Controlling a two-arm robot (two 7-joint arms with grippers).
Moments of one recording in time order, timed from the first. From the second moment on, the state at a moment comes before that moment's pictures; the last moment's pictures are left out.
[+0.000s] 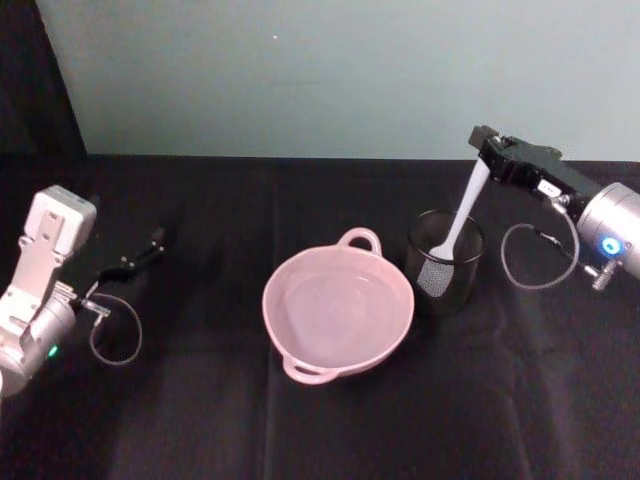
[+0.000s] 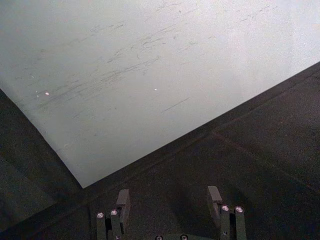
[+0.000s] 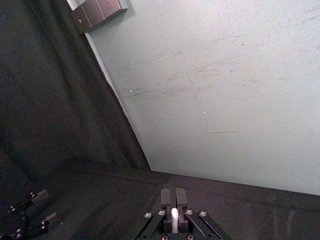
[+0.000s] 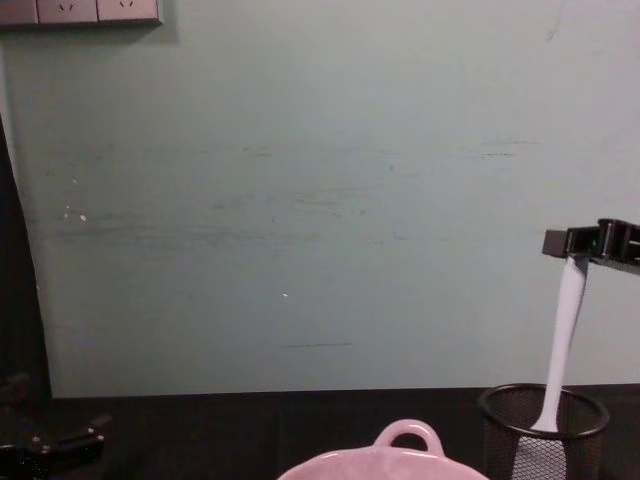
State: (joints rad) left arm -0.20 0.60 0.45 -1.41 -0.25 -0.12 0.03; right arm 0.32 0.48 -0.25 -1.53 0.78 0.28 0.33
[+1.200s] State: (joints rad) left arm -0.20 0.60 0.45 -1.41 -0.25 -0.12 0.03; right arm 0.35 0.49 -0.31 -1.44 0.89 0.23 0.31
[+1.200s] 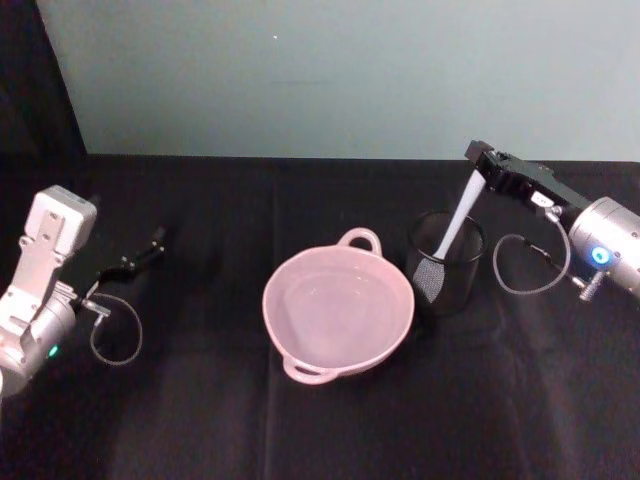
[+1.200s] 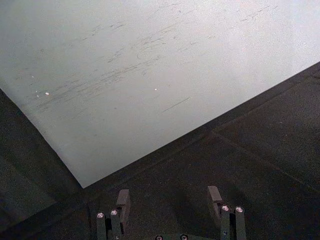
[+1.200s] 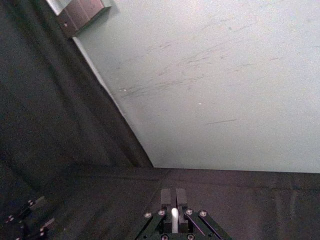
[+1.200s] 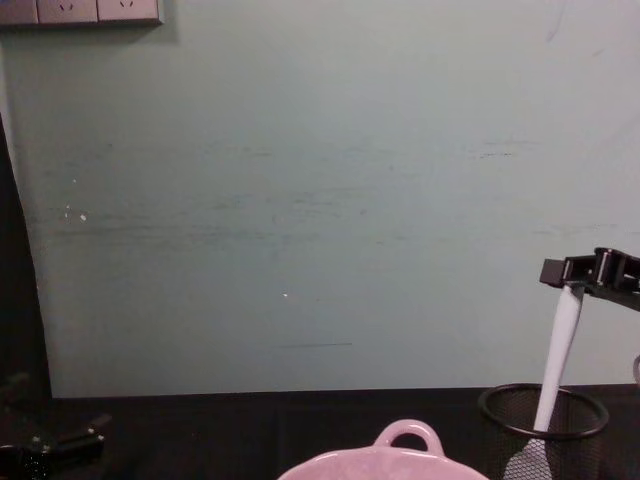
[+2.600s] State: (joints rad) left arm -0.20 0.60 0.45 -1.41 -0.25 -0.12 0.03; right arm 0.13 0.79 -0.24 -1.76 0.82 0.43 0.07
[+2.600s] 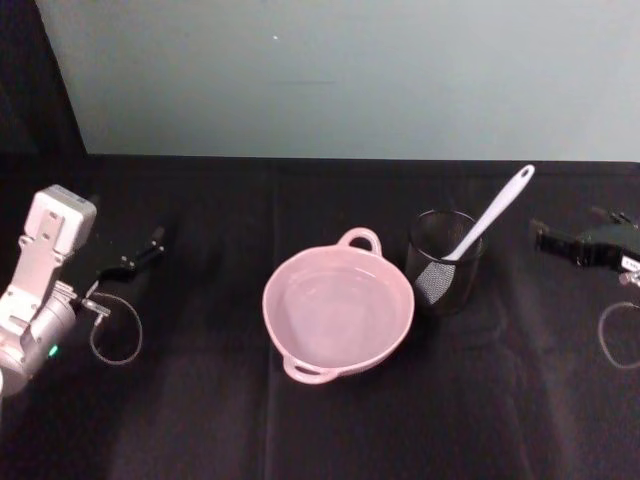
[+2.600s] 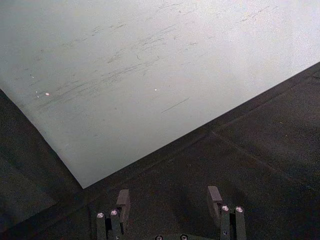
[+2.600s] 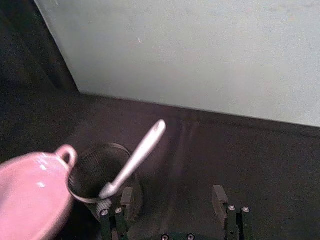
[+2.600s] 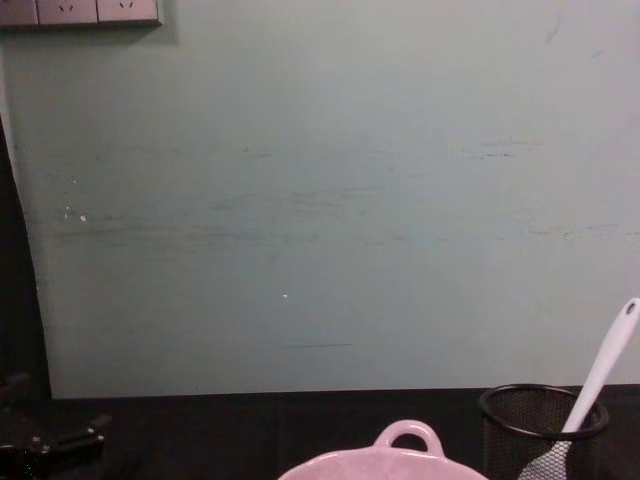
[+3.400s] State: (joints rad) left arm -0.20 0.60 0.45 -1.41 -0.25 -0.12 0.03; right arm 0.23 0.66 -0.37 -1.41 0.54 0.04 0.16
